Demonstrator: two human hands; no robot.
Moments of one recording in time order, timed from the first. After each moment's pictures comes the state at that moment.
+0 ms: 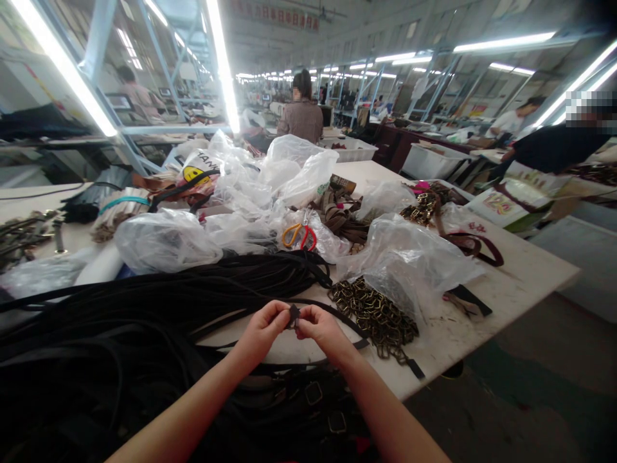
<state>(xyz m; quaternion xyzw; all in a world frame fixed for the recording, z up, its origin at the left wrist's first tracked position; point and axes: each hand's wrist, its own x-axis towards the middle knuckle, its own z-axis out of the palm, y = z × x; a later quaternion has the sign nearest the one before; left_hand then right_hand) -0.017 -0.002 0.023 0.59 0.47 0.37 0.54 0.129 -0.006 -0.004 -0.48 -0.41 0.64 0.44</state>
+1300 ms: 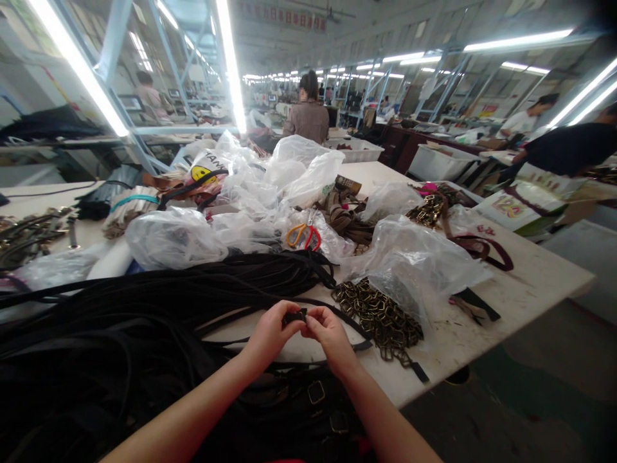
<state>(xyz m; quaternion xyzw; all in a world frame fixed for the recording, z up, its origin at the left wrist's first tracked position) -0.013 0.003 -0.006 0.71 0.52 0.32 0.34 0.128 -0.017 -0.024 -0.47 -0.36 0.63 0.51</state>
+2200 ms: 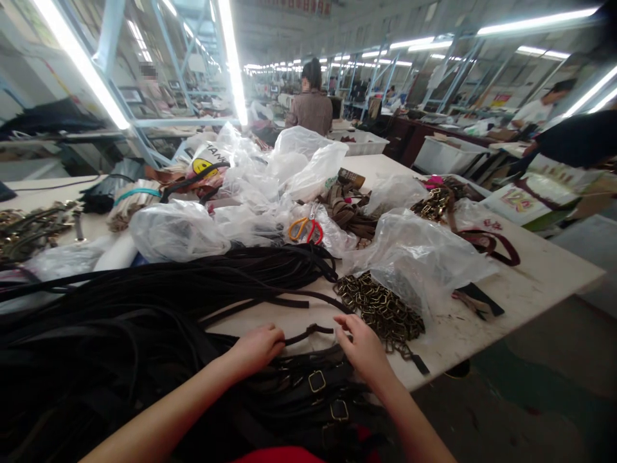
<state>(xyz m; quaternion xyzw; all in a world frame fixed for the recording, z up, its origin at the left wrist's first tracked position) -0.048 -0.021 -0.017 0.85 0.47 -0.05 0.23 0.186 -0.049 -0.028 -0.65 -0.67 0.23 0.26</state>
